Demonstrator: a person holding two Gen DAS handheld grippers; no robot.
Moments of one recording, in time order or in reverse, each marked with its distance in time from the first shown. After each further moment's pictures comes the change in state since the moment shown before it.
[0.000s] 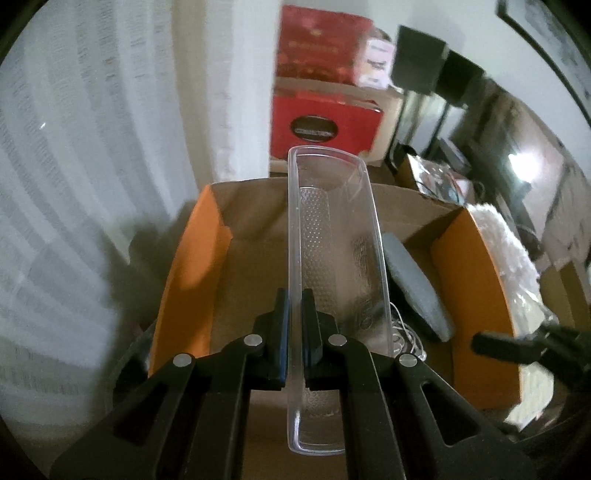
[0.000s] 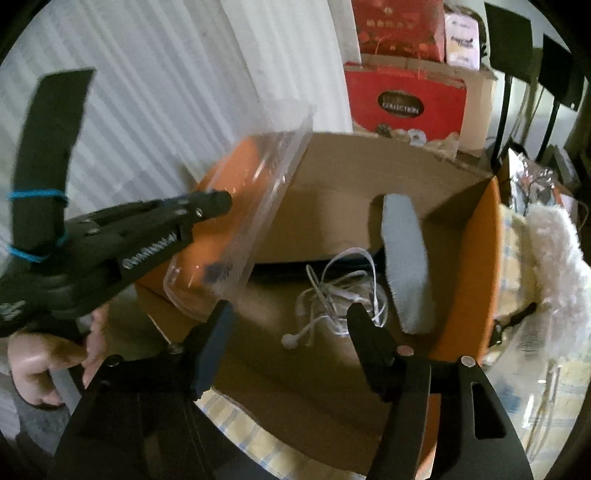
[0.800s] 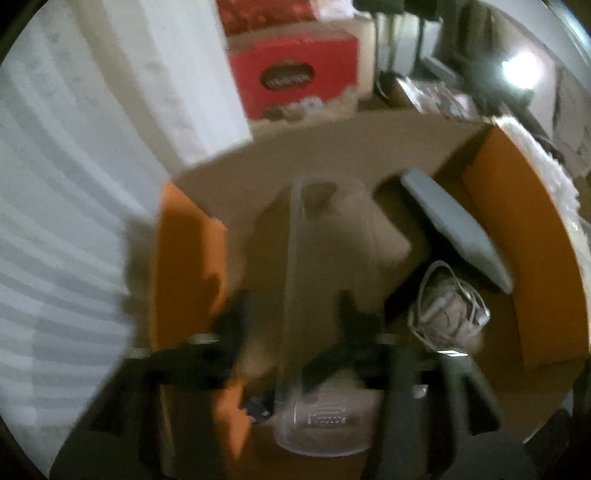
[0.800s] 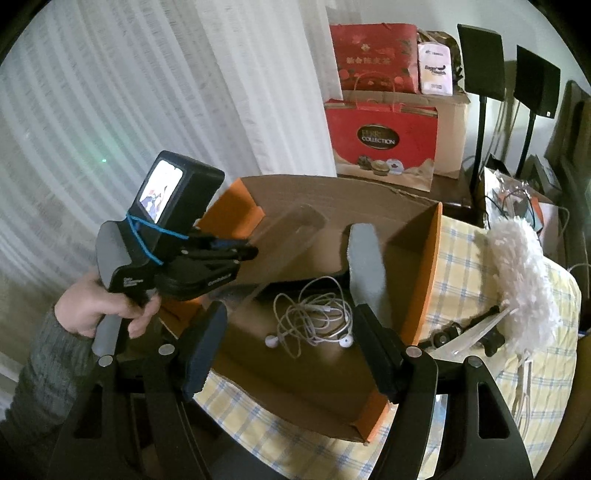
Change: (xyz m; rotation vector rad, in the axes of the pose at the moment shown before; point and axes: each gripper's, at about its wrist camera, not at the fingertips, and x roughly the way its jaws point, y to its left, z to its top) left arm 0.049 -0.010 0.006 0.253 0.160 0.096; right arm -0.046 -0.017 -0.007 0.004 -0.102 0.009
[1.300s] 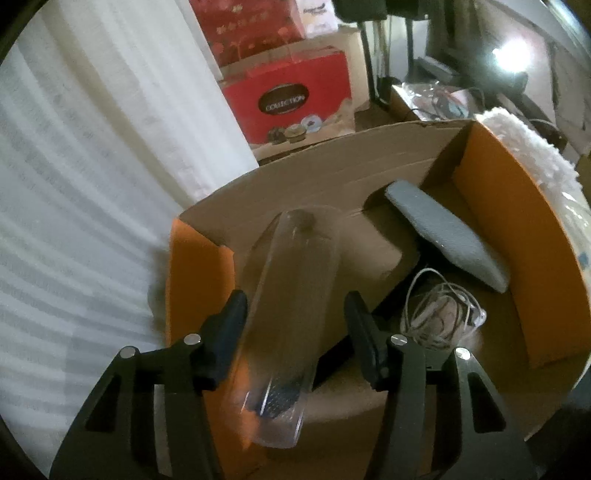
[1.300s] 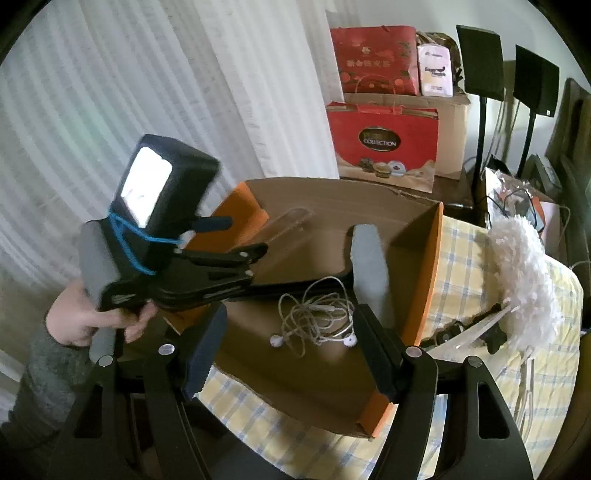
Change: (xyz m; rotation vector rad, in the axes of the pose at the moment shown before) left arm -0.012 -0.028 0.005 0.084 -0.029 0.085; right arm -0.006 0.001 -0.004 -0.005 -0.010 0.020
